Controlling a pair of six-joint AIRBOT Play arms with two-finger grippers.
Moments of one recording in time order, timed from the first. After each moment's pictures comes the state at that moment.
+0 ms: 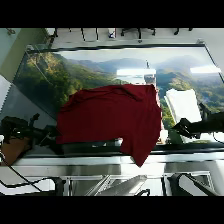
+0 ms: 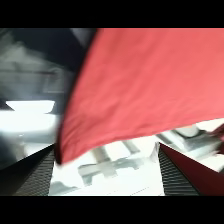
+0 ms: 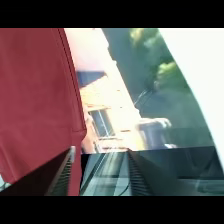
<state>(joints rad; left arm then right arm) 0.52 -1.48 0.84 -2.10 1.39 1.96 -0.53 -1.14 0.70 2.13 -1.27 -1.85</state>
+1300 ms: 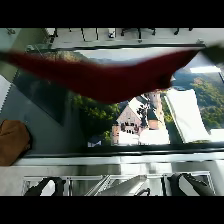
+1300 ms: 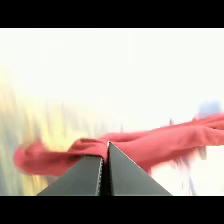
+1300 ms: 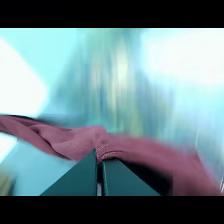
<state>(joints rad) 0.36 -0.94 1.73 -2.45 1.22 1.94 -0.37 -0.97 1.59 2.74 -1.22 -2.03</state>
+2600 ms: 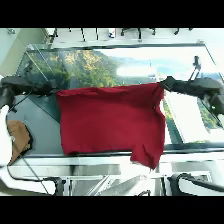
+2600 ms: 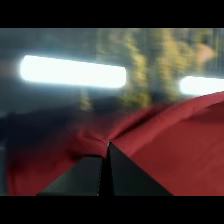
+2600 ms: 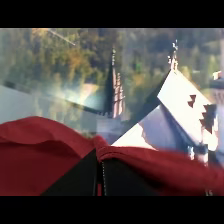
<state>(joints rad) 0.21 -1.68 1.53 -2.22 1.09 1.88 -0.16 -1.39 1.12 2.61 -0.75 -2.06</state>
